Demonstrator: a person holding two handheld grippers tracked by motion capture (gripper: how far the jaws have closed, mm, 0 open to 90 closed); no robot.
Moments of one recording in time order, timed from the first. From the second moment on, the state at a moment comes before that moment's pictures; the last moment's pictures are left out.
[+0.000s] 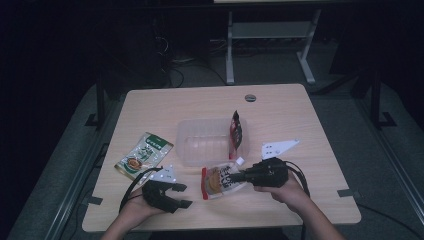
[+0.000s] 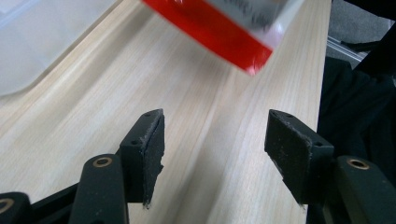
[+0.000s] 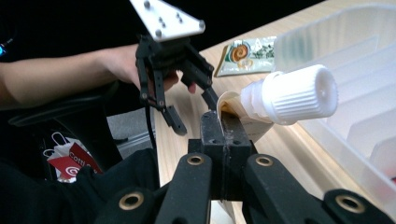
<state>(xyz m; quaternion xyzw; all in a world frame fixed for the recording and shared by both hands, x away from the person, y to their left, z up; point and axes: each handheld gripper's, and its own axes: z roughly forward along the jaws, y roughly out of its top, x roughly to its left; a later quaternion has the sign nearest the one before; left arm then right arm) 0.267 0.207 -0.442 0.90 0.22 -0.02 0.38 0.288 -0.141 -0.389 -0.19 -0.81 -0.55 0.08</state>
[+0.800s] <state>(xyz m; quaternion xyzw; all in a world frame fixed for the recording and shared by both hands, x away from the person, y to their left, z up) 0.266 0.212 -0.446 0.90 0.23 -0.02 0.38 0.320 -0.154 -0.338 -0.20 -0.79 -0.58 0.02</state>
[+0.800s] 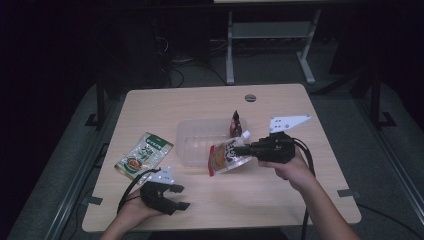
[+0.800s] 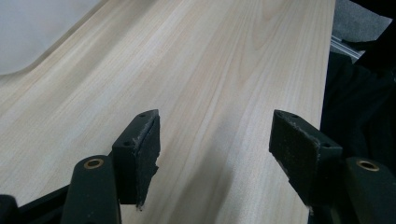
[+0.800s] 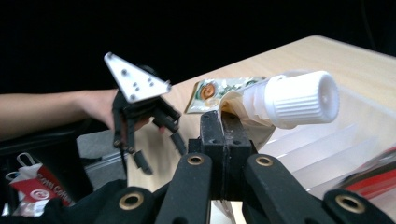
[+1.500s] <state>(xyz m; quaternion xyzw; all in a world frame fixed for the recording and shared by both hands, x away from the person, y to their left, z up) 0.268 0.210 -0.449 0.90 0.22 -0.02 0.37 0.377 -0.158 -0.325 -0.23 -0.77 -0.59 0.00</state>
